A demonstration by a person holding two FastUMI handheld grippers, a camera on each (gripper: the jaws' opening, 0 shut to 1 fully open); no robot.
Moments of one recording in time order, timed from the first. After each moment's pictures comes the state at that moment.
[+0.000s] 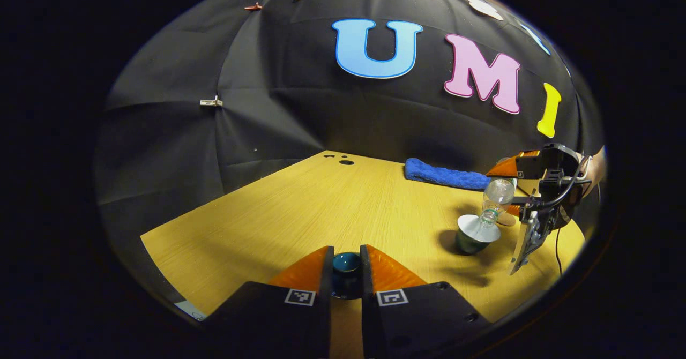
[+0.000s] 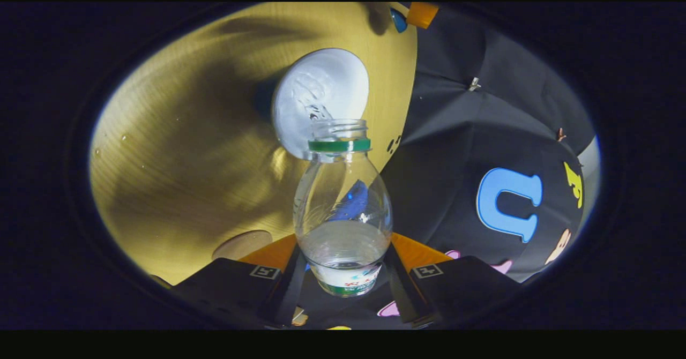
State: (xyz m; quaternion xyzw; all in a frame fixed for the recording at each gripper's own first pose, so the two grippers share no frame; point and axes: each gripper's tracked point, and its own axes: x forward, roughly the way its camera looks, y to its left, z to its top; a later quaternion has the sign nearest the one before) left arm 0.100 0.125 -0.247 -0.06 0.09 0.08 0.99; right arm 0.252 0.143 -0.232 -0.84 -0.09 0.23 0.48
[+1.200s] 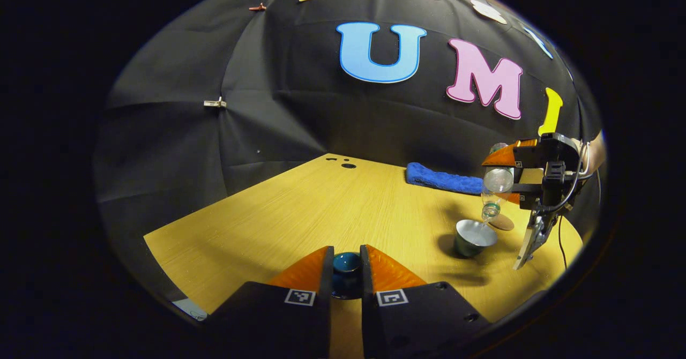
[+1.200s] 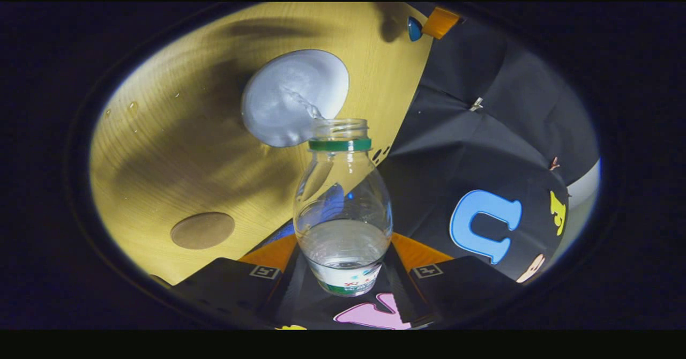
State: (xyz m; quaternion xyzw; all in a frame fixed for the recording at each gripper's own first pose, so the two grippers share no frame) left arm 0.093 0.128 -0.240 -0.07 0.08 0.08 0.99; right arm 0.254 0.146 -0.224 -0.87 -0.14 0.22 0.41
